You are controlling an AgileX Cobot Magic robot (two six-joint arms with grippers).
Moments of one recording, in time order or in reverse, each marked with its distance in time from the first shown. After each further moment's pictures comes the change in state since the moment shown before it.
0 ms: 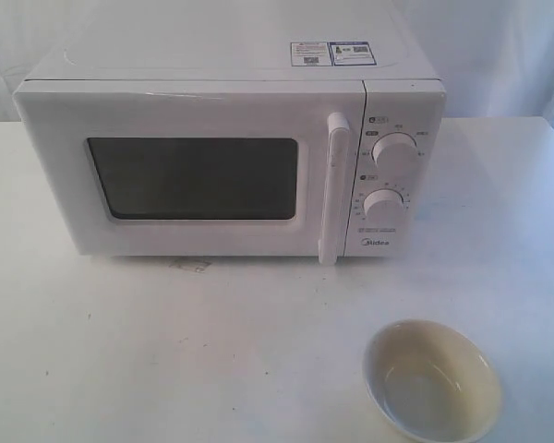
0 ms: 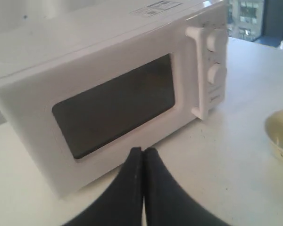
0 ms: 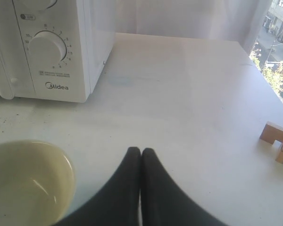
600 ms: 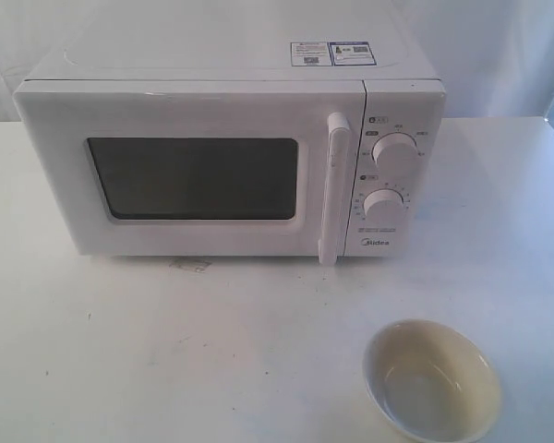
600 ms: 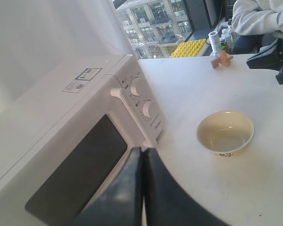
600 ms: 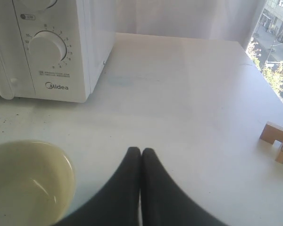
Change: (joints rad) left arm 0.000 0.030 -0.475 0.067 0.464 0.015; right arm 0.000 0.000 0.000 0.000 0.000 0.000
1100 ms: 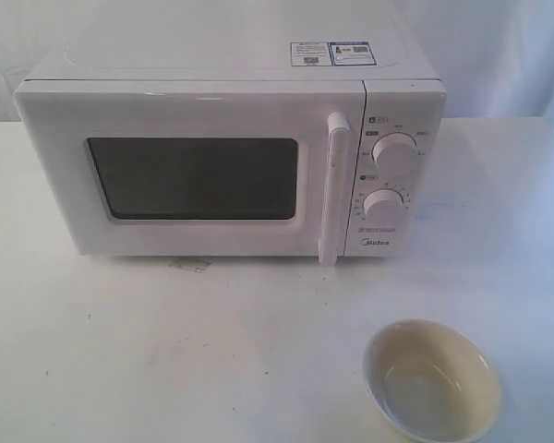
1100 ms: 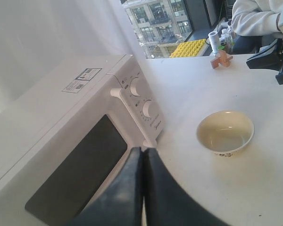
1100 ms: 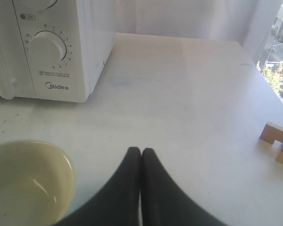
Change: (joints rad) left arm 0.000 0.000 0.000 0.000 0.000 0.000; right arm 0.000 0.000 0.000 0.000 -0.002 0.000
